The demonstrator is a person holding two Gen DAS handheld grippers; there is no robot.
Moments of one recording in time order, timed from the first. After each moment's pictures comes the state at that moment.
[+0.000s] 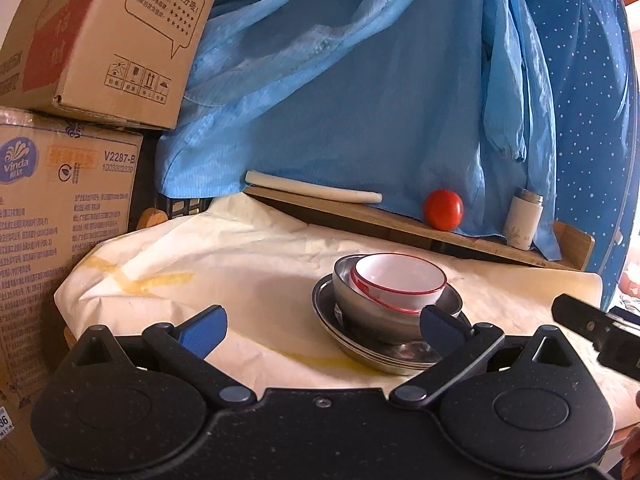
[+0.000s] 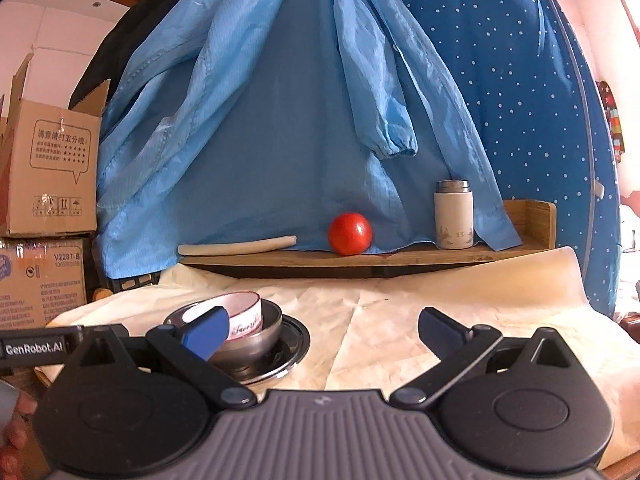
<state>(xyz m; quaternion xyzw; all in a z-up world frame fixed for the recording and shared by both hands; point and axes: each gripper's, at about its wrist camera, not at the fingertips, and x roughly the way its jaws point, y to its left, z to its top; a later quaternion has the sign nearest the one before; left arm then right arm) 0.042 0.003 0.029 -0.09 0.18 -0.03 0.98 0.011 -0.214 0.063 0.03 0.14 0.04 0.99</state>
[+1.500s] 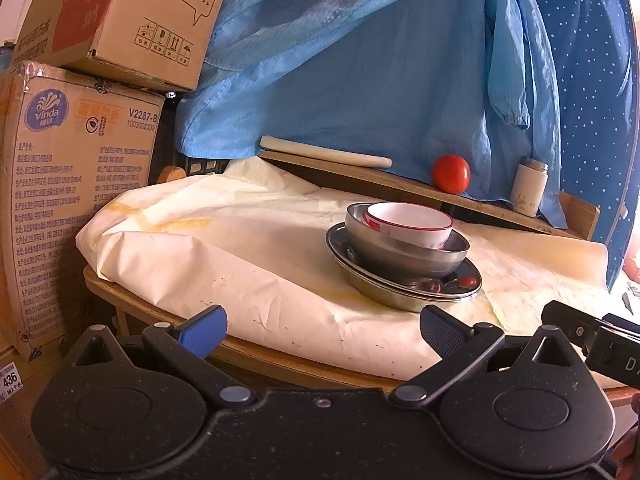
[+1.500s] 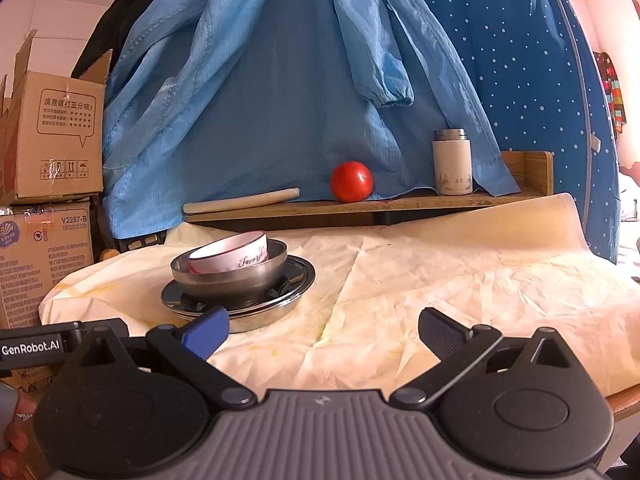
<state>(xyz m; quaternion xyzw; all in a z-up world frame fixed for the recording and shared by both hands) 0.013 0.001 0.002 -0.09 0.21 -0.01 0.97 -0.010 -0.215 0.033 0.04 0.19 0.04 0.98</state>
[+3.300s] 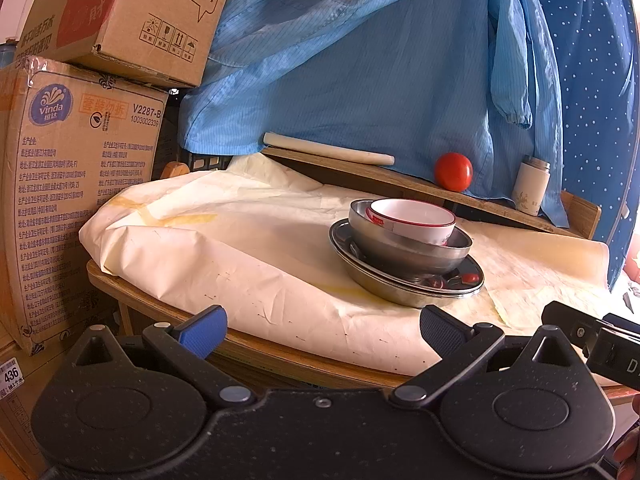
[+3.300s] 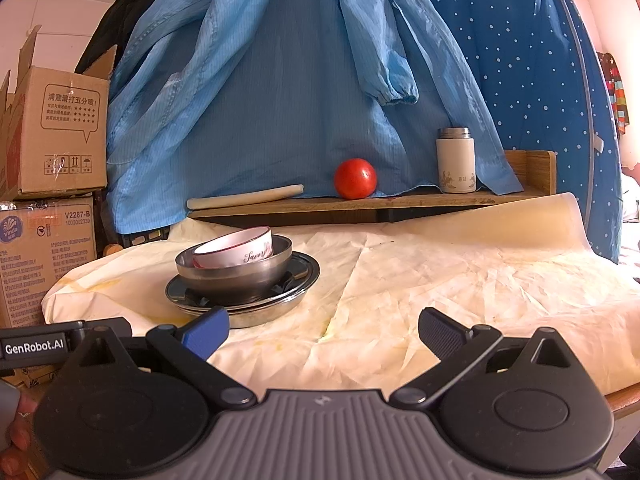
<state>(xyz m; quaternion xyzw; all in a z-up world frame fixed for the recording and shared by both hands) 0.014 0.003 0.000 -0.09 0.21 -0.01 0.97 -0.010 -0.214 0.031 0.04 0.19 0.04 0.98</state>
